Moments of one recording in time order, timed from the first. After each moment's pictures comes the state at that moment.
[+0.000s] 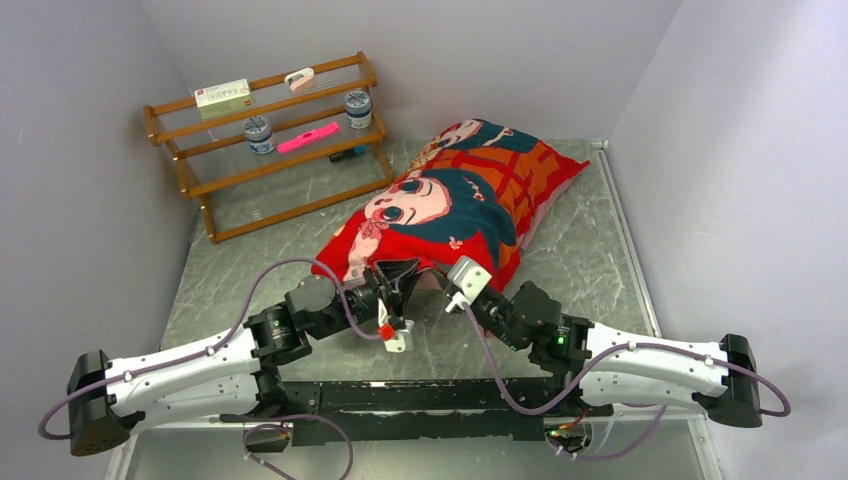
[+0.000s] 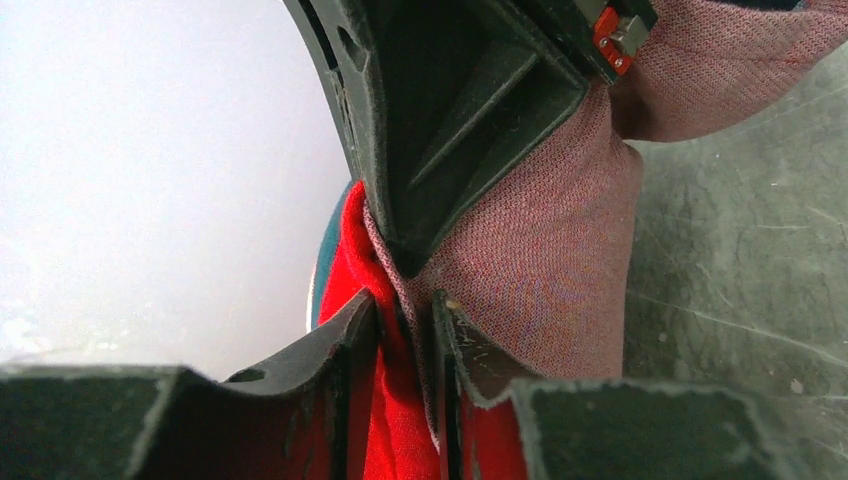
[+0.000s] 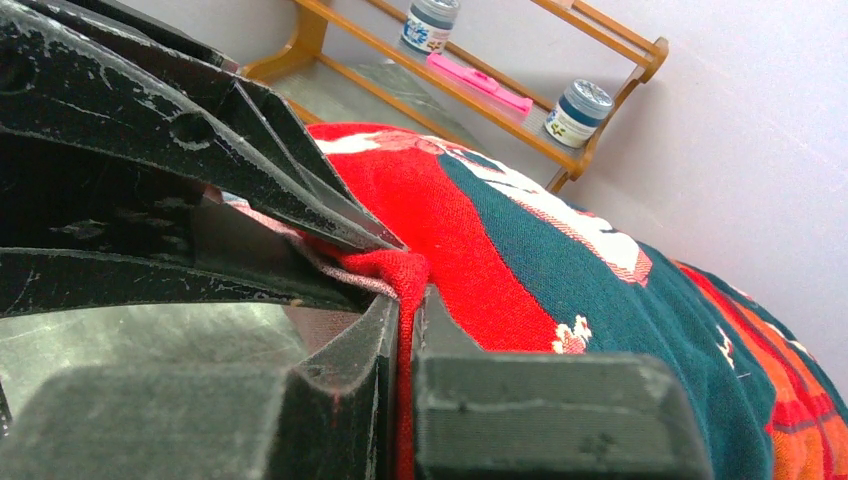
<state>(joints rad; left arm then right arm) -1.13 0.84 0.61 0.25 0.03 1.03 1.27 0.82 0.60 0.34 0.39 -0.40</state>
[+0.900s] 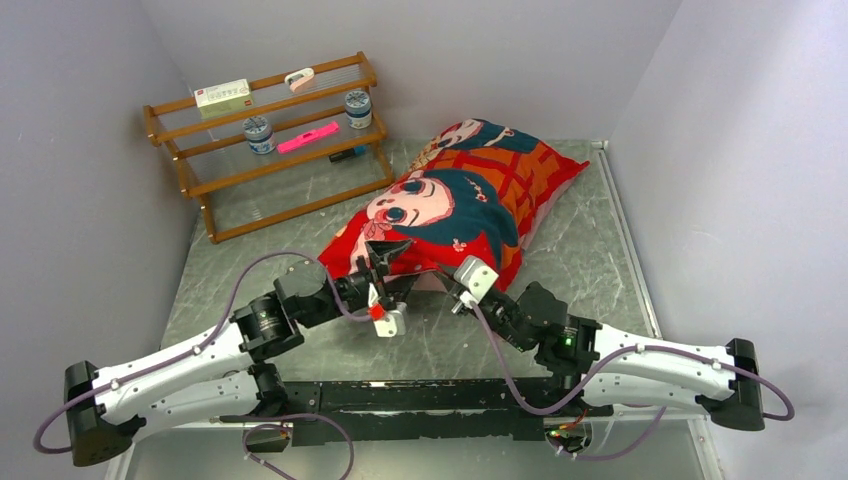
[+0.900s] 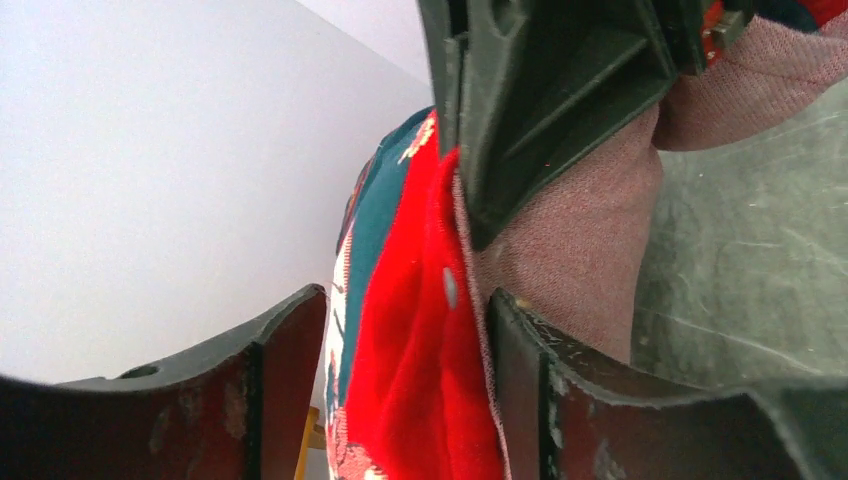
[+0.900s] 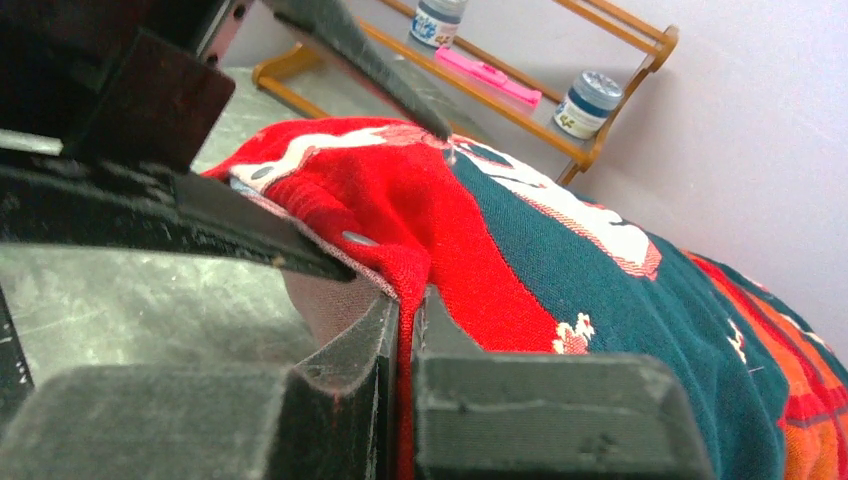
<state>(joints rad) -1.06 0.83 0.69 0.14 0.11 0.94 1.27 0.78 0.60 0.30 0.39 -0.37</state>
